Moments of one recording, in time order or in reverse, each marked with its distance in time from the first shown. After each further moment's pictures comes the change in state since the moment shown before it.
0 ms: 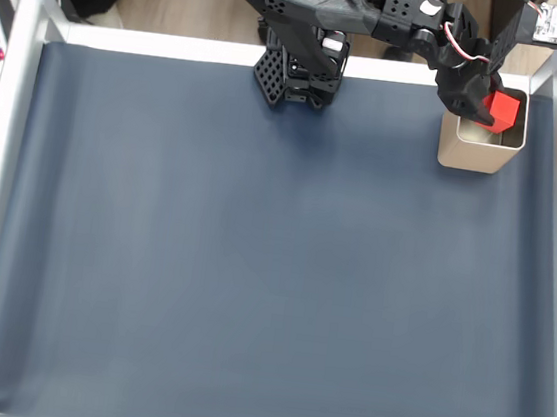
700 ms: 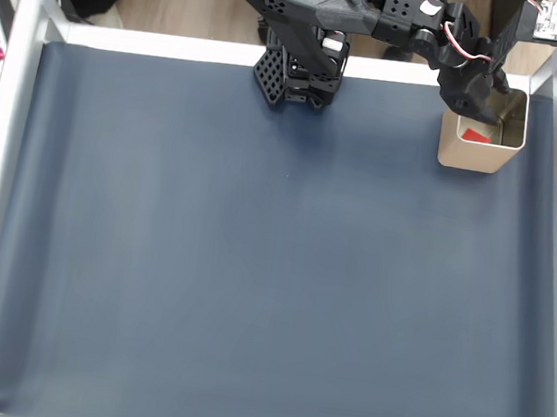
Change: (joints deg) arm 0.1 0.0 0.0 -1.6 -0.4
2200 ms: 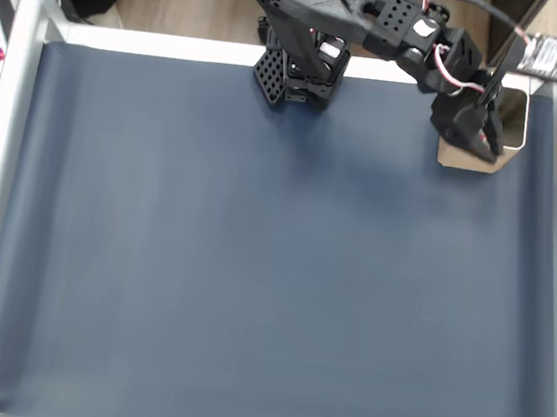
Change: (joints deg) arm 15.3 -1.1 -2.3 -4.0 -0.9
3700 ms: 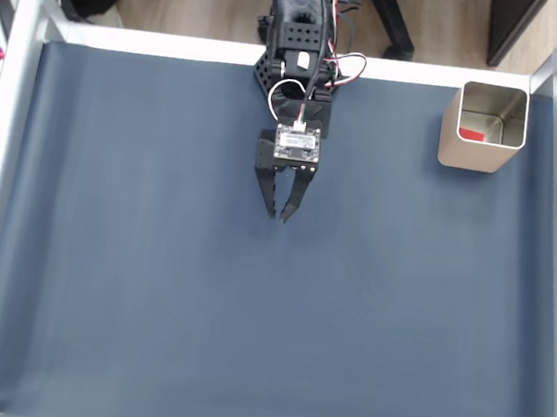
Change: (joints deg) arm 62.7 46.2 42.1 7.0 1.4
